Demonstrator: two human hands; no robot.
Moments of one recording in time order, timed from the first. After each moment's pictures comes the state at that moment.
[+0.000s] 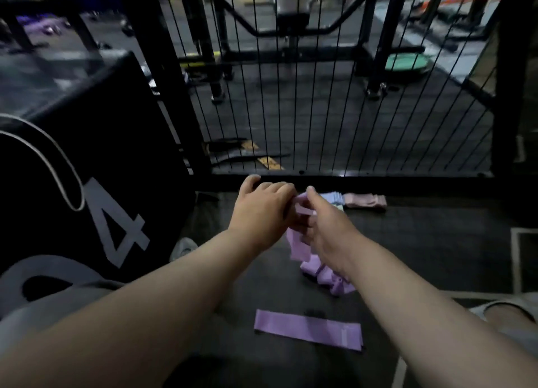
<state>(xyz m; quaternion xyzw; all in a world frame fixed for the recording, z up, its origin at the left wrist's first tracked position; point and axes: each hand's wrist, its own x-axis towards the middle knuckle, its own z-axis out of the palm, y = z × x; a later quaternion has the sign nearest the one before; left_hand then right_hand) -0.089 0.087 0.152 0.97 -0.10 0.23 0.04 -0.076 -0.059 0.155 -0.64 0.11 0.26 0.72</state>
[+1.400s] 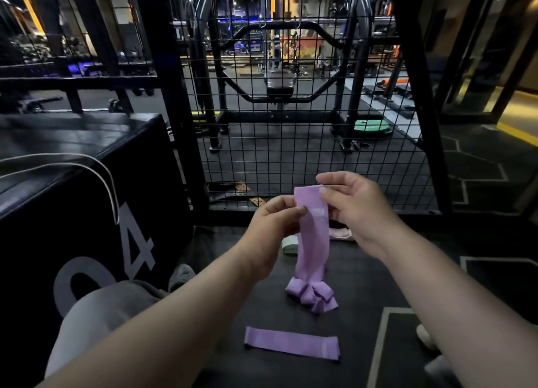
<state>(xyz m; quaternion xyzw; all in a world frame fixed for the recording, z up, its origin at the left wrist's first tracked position) -0.208 0.013 0.263 0.58 -0.02 0.02 0.81 -0.179 -0.144 0.311 -0.69 -0.09 0.02 0.71</state>
